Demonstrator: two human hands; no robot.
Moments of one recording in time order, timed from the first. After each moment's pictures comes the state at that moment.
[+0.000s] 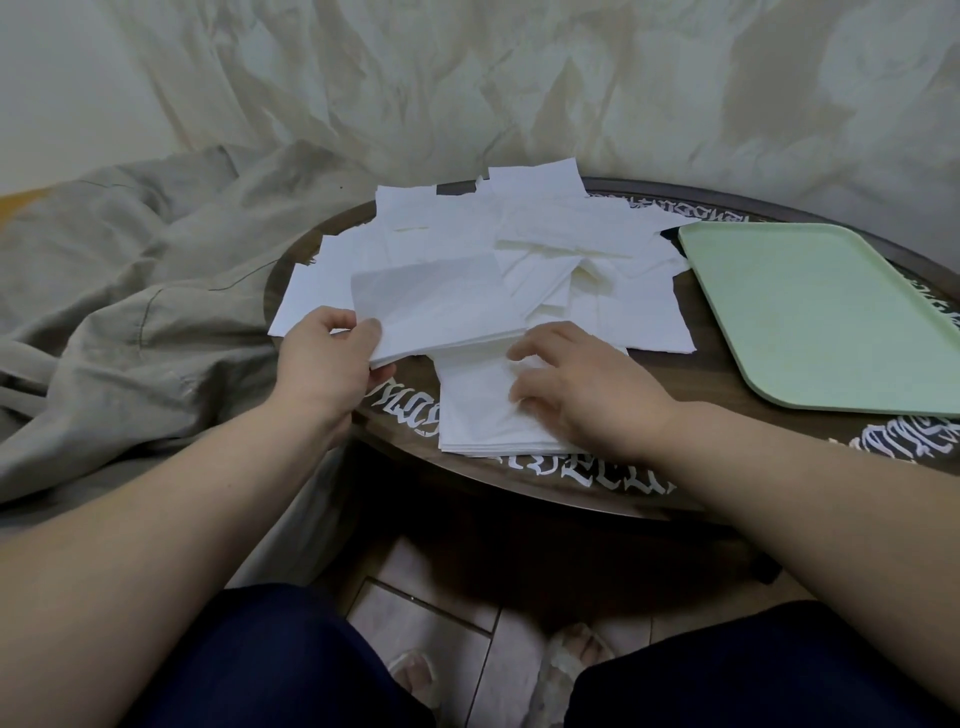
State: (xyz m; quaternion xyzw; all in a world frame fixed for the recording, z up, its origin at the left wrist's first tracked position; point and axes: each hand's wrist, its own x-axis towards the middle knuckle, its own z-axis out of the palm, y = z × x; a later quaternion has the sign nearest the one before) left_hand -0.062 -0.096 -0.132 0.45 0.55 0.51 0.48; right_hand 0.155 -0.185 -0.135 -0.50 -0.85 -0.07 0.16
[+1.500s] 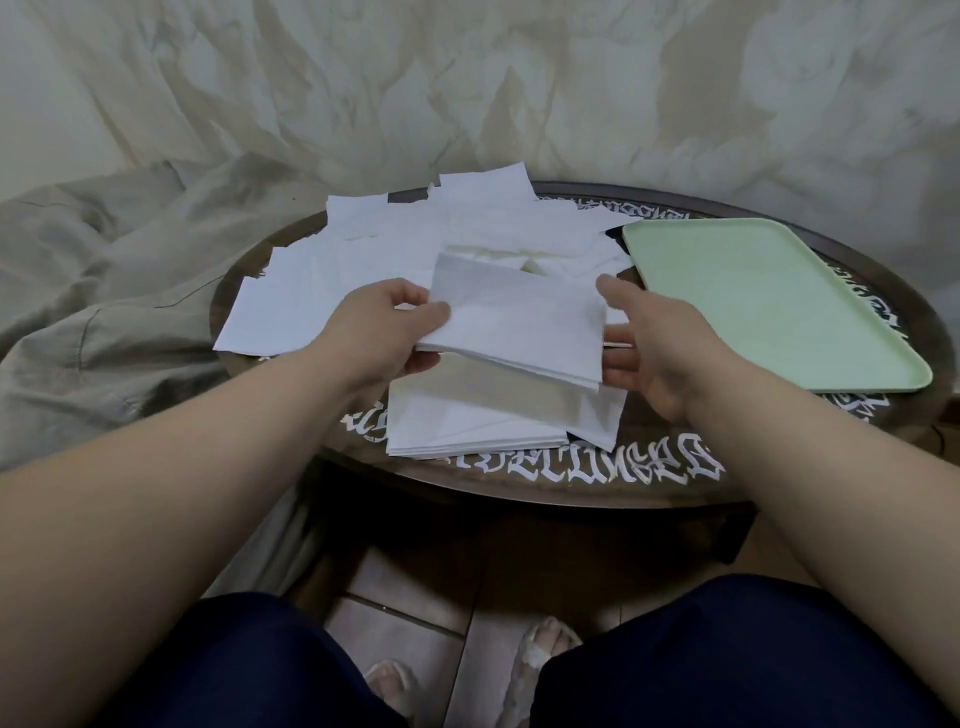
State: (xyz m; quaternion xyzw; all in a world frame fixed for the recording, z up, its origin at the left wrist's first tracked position) left_hand 0.005 -0.111 -0.098 0.58 0.48 0.34 0.56; right_hand 0.209 -0.209 -0.096 -0.65 -0.25 0.46 0.55
